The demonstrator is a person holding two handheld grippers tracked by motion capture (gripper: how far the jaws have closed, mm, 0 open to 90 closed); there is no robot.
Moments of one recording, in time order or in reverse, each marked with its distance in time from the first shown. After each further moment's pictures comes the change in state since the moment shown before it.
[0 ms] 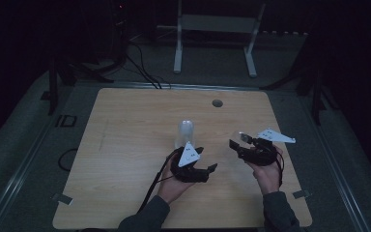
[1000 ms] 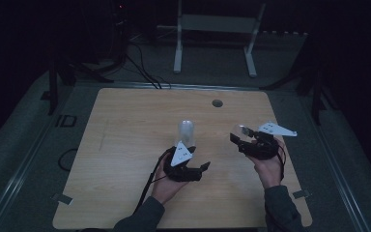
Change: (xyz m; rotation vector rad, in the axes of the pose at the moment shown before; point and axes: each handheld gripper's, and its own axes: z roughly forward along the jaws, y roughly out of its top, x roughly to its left) left arm 0.010 -0.006 -0.015 0.013 0.051 -0.027; right arm 0.000 0.021 -0.001 -0.013 -0.020 -0.042
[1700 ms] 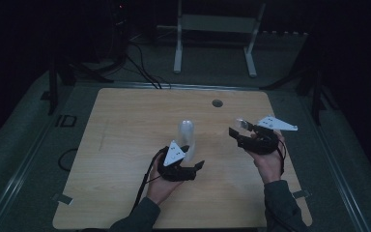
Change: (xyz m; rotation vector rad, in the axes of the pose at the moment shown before) left arm 0.010 -0.005 -0.013 -0.014 0.026 -0.026; right arm 0.007 0.022 -0.002 -0.031 0.007 -0.041
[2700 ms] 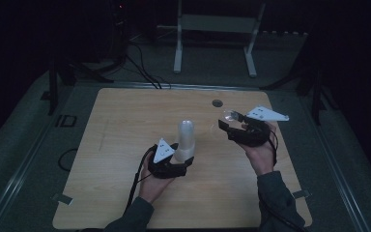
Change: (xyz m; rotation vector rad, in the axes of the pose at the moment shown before) left arm 0.021 -0.008 -0.016 0.003 0.071 -0.056; right arm 0.024 0.034 0.011 -0.031 0.050 -0.077
